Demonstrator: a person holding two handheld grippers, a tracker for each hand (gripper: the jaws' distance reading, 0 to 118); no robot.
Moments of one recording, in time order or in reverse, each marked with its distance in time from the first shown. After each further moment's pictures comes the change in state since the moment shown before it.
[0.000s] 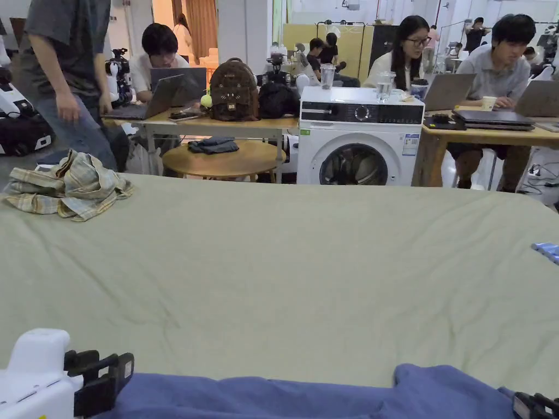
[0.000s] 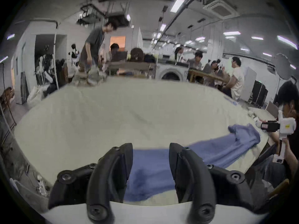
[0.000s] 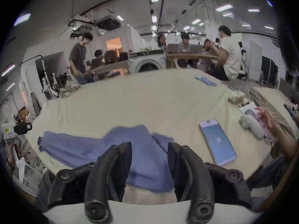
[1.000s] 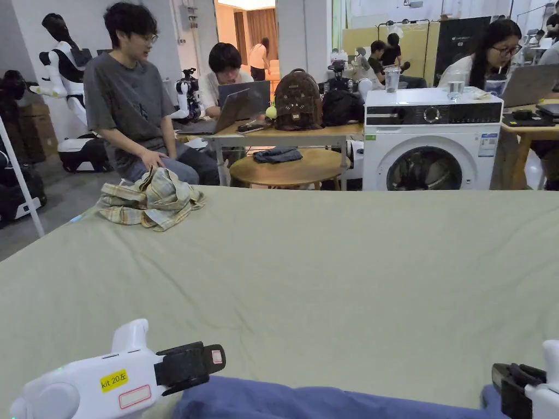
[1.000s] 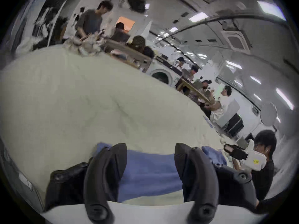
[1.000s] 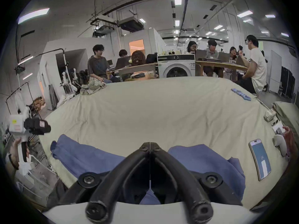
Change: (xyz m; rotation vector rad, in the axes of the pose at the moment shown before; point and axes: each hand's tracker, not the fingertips) left arm -0.085 -0.018 -0.039 -0.157 -0.204 0.432; right arm -0.100 0.009 -0.063 -0.008 0.157 0.074
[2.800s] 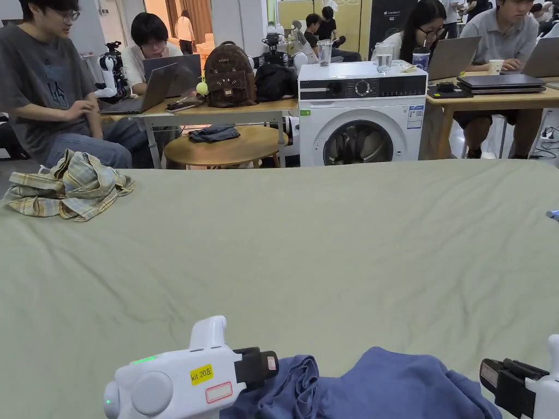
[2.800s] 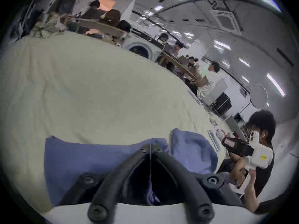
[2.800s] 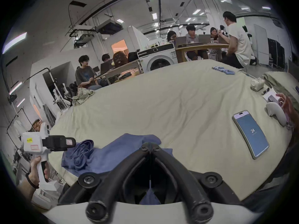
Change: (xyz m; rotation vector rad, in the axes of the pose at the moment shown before) left arm 0.125 -0.052 -0.142 -0.200 -0.163 -0.111; right arm 0.068 -0.022 0.033 -0.037 -0.044 -0.208
